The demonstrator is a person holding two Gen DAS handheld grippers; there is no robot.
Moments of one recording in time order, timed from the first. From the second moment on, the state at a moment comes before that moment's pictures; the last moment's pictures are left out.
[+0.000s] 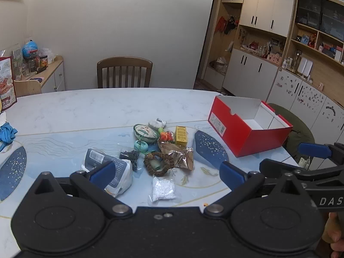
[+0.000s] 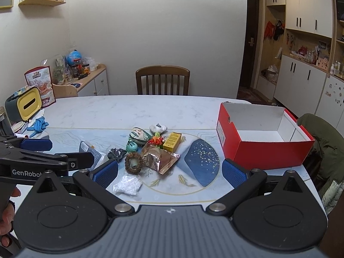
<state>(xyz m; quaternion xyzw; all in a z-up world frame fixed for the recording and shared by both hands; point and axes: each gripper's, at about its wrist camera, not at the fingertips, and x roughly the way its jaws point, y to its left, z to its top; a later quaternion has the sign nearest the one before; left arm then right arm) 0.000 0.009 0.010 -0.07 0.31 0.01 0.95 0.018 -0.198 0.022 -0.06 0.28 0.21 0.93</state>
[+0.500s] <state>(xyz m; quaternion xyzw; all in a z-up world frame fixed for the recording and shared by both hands) 0.041 0.001 -0.002 -0.09 0.33 0.05 0.94 0.069 -0.199 0.009 -0.10 0.27 0.28 0.92</state>
